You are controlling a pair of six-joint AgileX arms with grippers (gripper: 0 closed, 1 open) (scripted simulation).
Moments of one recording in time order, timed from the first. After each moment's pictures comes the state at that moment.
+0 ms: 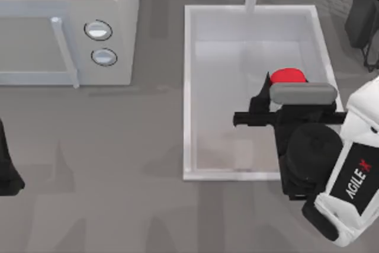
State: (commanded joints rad) left arm 0.00 0.00 0.00 0.00 0.00 0.00; right arm 0.65 2.23 0.61 1.61 0.68 0.02
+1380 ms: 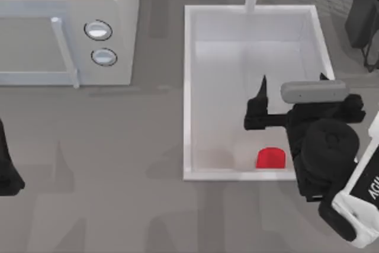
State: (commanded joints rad) left arm 0.00 0.00 0.00 0.00 0.00 0.00; right arm 0.61 2.13 0.53 1.52 0.62 0.02
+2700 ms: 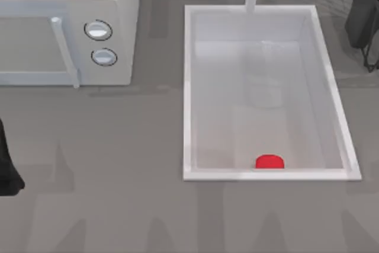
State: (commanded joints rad) left arm 0.00 0.00 0.00 0.00 0.00 0.00; right arm 0.02 0.09 -0.02 0.07 0.01 0.01
